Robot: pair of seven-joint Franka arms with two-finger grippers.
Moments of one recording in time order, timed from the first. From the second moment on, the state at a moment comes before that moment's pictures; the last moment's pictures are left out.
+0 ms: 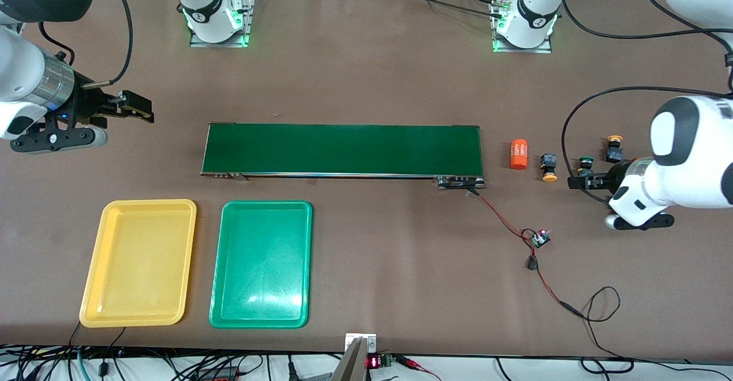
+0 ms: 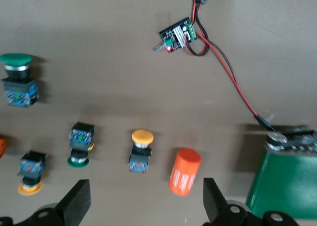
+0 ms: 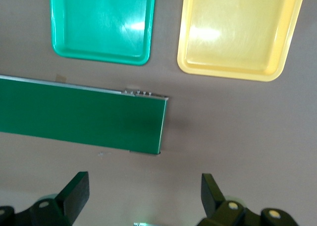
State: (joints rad) left arm 0.08 0.47 -0.05 -1.58 -0.04 1.77 -0.06; right arm 0.10 0.14 0.01 -1.52 0.03 1.54 -0.01
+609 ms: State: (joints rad) left arm 0.08 0.43 -0.12 -1.93 -0.04 2.12 -0.05; right arm 0.10 0.17 0.01 -1.52 -0.03 1.59 -0.01
